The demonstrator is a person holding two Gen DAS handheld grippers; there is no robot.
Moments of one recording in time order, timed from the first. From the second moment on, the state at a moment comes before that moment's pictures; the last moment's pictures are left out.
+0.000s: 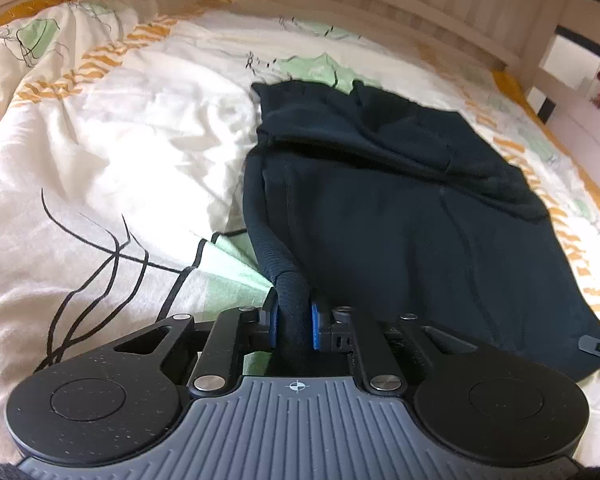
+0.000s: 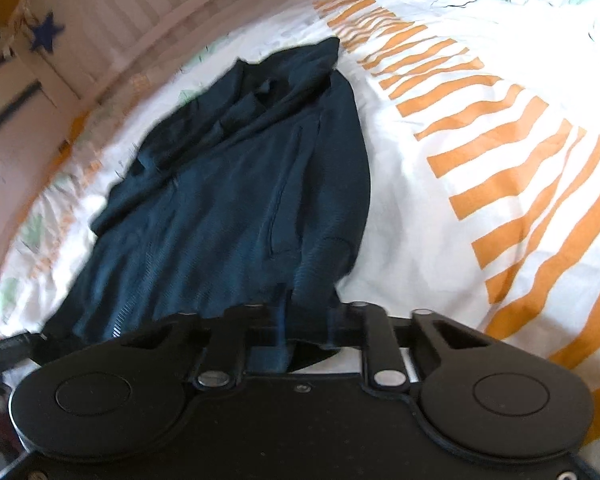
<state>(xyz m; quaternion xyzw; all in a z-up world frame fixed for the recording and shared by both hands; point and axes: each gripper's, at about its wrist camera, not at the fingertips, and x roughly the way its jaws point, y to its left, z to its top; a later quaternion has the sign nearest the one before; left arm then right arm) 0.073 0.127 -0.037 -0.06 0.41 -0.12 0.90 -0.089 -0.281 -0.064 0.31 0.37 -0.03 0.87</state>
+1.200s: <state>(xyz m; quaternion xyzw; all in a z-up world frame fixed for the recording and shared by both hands) 0.251 0.115 0.033 -0.27 0.29 -0.15 0.91 0.068 -0.355 0.022 0.38 0.19 0.04 0.90</state>
